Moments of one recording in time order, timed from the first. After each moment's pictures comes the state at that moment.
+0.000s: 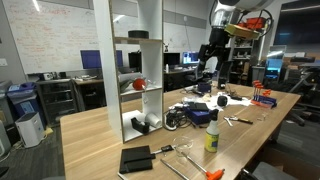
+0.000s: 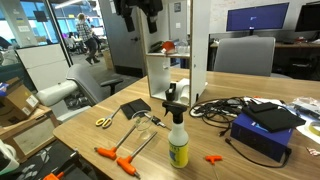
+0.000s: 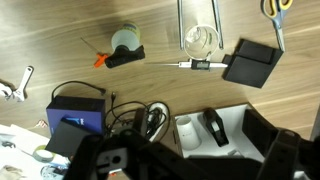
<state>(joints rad) -0.12 -0.57 -0.09 -2.35 0.00 1.98 -0.03</state>
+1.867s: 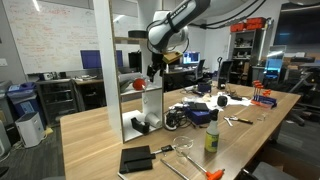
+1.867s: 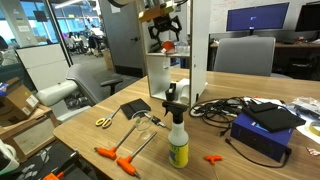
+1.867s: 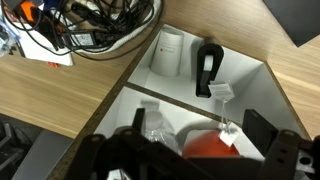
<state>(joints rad) 0.00 0.23 0.04 -1.74 -0.19 2.32 -0.21</state>
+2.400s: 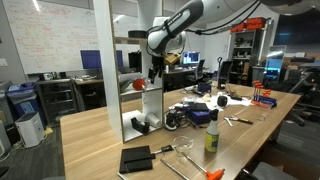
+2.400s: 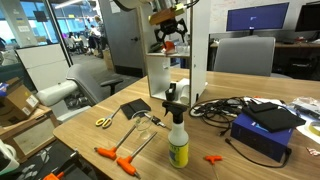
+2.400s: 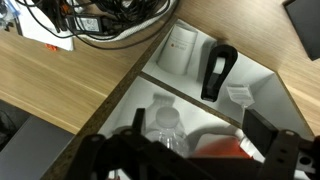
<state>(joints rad) -0.02 0.32 0.04 -1.65 -0.19 2.33 -0.36</state>
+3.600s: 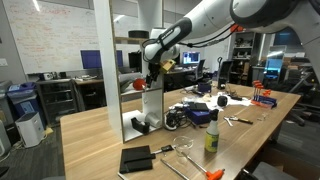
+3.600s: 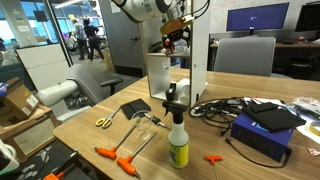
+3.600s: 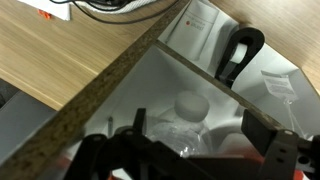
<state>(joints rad) -0.04 0.49 0.05 -1.50 -0.18 2.41 -0.47</state>
